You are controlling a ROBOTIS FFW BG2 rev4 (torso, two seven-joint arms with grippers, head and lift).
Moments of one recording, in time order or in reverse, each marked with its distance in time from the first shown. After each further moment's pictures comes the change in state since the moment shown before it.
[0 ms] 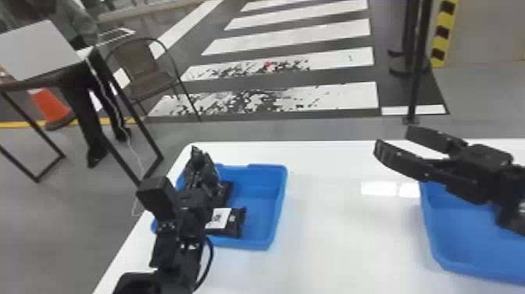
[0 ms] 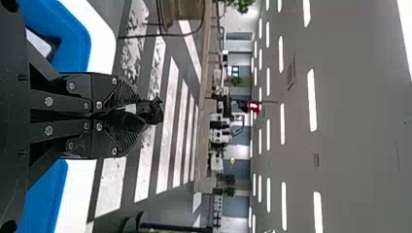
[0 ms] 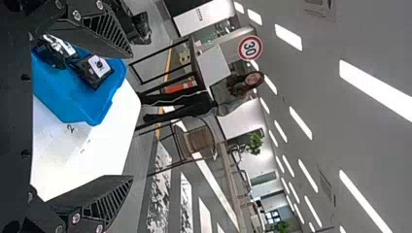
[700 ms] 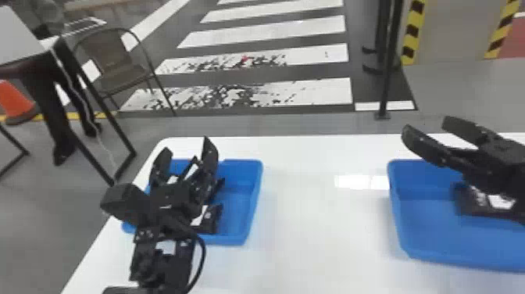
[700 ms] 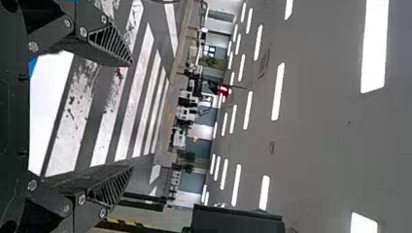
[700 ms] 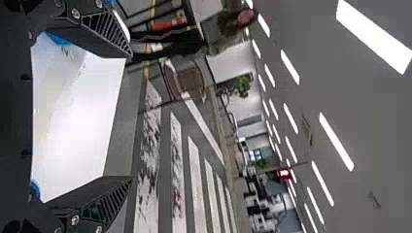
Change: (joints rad) left arm 0.041 -0.006 -0.104 -0.025 0.116 -0.220 -0.028; right arm 0.109 0.033 -0.173 -0.045 0.129 -0.046 -0.128
